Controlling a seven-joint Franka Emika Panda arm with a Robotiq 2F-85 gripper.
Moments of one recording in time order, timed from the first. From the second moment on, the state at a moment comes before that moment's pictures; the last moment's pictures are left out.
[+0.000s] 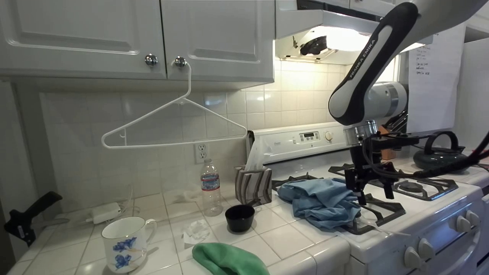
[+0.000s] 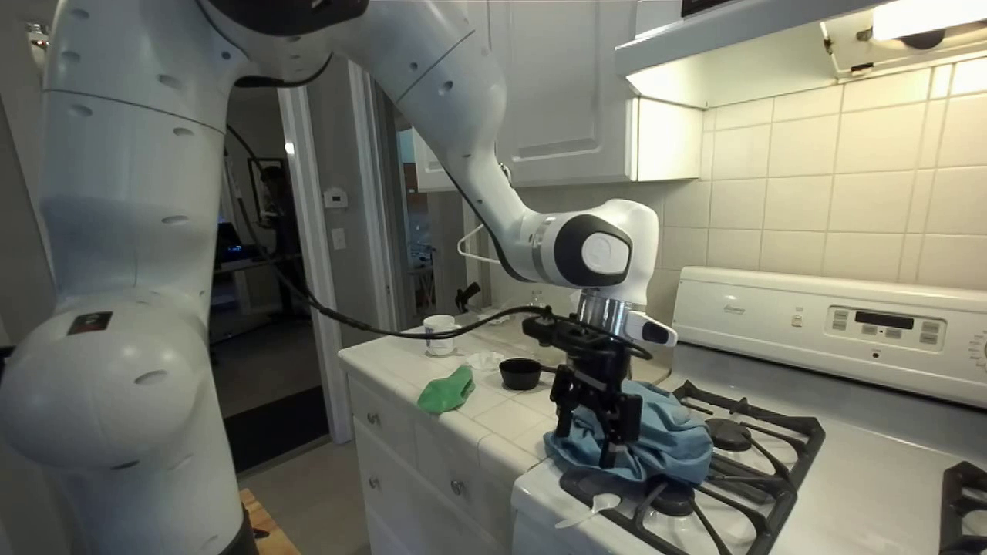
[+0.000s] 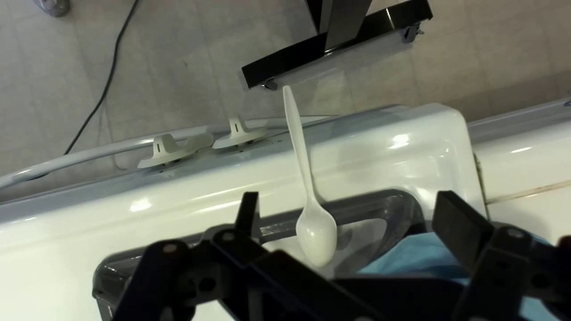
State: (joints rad) arm -0.24 0.22 -0.18 -2.24 -0.07 2.17 0.00
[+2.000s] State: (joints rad) arm -0.23 0.35 -0.22 -2.24 -0.08 2.41 -0.01
